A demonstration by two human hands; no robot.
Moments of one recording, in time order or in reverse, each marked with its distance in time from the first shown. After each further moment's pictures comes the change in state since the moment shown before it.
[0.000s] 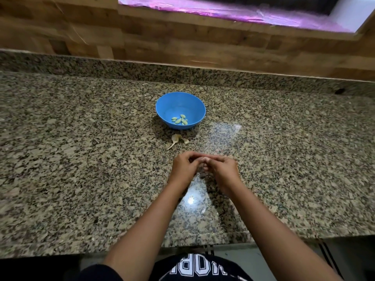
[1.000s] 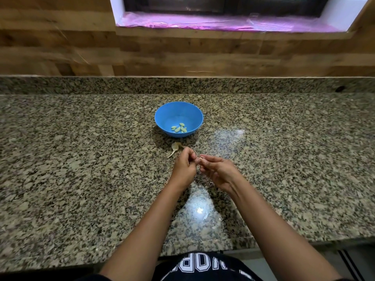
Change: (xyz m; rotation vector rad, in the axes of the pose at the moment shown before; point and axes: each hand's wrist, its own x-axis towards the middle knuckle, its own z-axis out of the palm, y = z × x) left_hand 0.005 0.011 -0.005 -0.008 -0.029 0.011; right_hand -0.001 -0.021 0.003 0.321 -0.169 0.183
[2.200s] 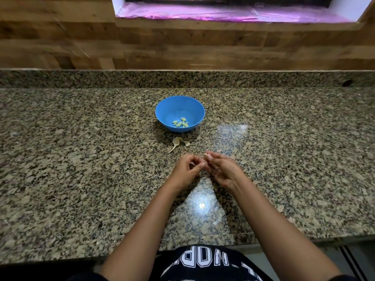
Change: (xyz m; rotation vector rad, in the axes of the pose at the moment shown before) left_hand -0.006 -0.019 -0.005 0.061 -0.158 -0.054; right_hand 0.010 0.006 -0.013 0.048 0.082 0.027
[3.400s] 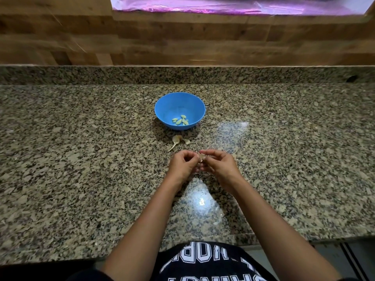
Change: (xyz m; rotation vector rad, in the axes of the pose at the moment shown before) left_hand 0.008 0.009 0.000 -0.292 0.131 -0.194; right_hand -0.003 0.007 0.003 -0.364 -0.088 -0.232
